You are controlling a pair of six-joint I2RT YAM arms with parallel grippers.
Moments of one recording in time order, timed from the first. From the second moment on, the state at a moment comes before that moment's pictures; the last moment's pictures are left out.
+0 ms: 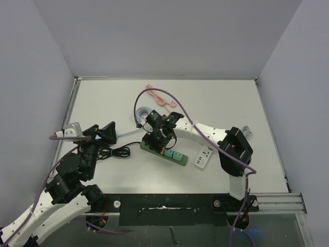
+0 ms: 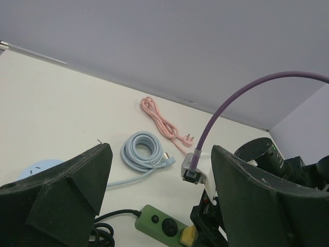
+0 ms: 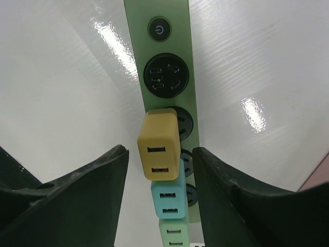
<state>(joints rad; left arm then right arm) -0.86 0.36 0.63 -0.12 -0.79 -0.38 0.93 1.90 1.54 -0.82 -0.07 -0.07</state>
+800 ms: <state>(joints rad) -0.86 0.36 0.63 -0.12 -0.80 -0.38 0.97 1.98 1.61 -0.92 0.01 -0.12</state>
